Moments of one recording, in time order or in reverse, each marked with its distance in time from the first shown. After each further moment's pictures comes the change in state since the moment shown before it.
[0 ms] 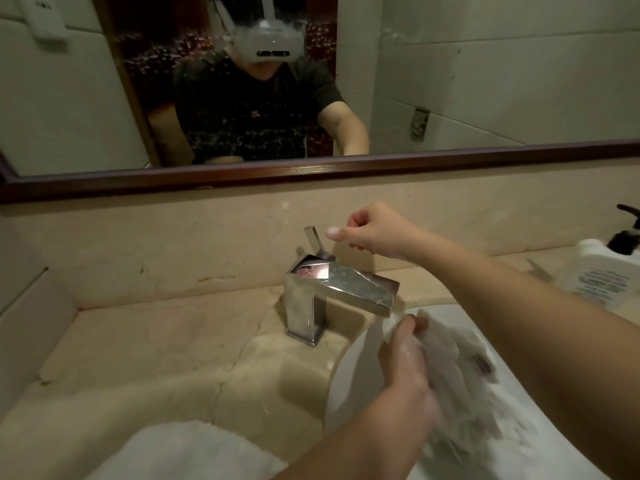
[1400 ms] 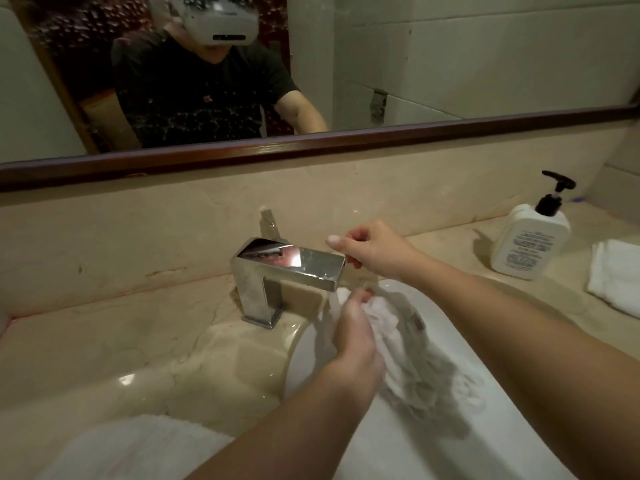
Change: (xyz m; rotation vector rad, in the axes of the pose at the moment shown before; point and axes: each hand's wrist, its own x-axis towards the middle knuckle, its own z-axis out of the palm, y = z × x) left_hand 0.009 0.008 -0.001 0.209 0.151 0.012; right_hand -0.066 0.054 0.000 0.093 0.118 0.121
